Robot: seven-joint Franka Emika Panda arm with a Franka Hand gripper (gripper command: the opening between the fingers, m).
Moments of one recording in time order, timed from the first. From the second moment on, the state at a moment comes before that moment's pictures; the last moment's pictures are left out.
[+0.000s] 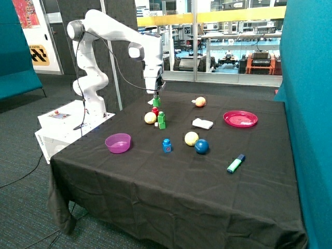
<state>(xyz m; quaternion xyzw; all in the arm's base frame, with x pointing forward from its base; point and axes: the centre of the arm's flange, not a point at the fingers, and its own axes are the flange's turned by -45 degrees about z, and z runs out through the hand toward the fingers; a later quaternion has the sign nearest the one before) 0.538 -0.087 0.450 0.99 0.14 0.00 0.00</state>
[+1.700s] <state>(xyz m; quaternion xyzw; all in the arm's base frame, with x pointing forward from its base) 0.548 -0.085 0.418 0.99 0.13 0.00 0.00</state>
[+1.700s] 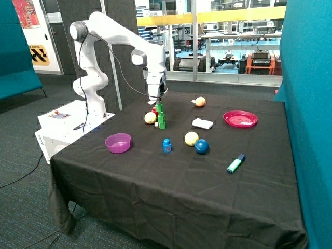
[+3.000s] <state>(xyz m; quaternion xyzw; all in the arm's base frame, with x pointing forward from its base) 0.552 -0.077 0.407 0.99 0.14 0.00 0.00</state>
